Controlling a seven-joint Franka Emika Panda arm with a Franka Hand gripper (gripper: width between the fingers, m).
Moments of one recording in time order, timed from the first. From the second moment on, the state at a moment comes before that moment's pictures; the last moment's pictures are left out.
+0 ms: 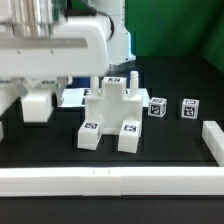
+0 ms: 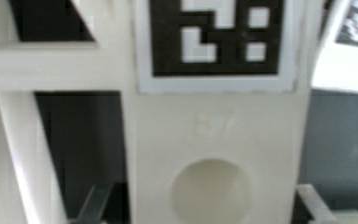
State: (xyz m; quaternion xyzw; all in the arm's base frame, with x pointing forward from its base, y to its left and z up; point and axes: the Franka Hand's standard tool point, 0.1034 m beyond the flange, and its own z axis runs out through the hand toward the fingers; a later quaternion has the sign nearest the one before) arm 0.576 -0.128 0.095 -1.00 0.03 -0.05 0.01
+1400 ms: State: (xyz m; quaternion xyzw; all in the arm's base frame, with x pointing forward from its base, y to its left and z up) arm 0.558 -0.049 0.130 -0.99 0.09 -0.05 0.03
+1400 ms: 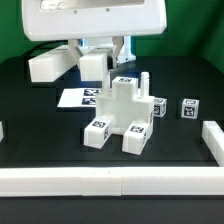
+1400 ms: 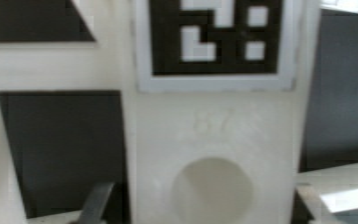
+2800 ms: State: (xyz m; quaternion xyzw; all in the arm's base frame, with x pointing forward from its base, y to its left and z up) arm 0.557 0.011 0.128 -0.99 0.17 -0.02 0.00
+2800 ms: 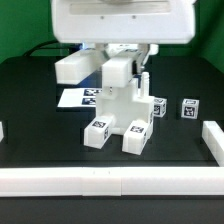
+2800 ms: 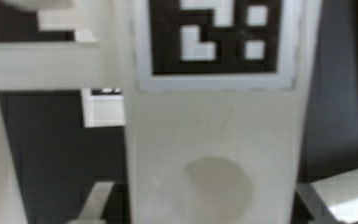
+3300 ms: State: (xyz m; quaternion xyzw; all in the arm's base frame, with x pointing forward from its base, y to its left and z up) arm 0.556 0.014 0.125 -0.99 0.15 -0.02 0.00
